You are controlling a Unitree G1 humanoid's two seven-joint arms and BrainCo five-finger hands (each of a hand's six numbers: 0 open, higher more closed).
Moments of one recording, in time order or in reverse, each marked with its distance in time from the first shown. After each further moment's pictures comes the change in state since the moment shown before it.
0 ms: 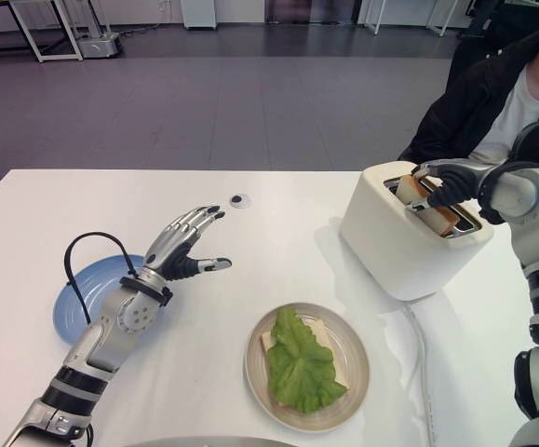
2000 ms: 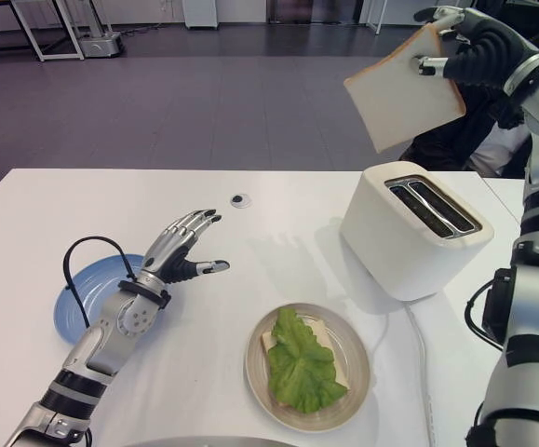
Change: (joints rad) left arm 0.015 0.005 0.006 0.003 0.019 0.014 0.010; right arm -0.431 0.184 -0.137 0.315 0.398 -0.162 -0.015
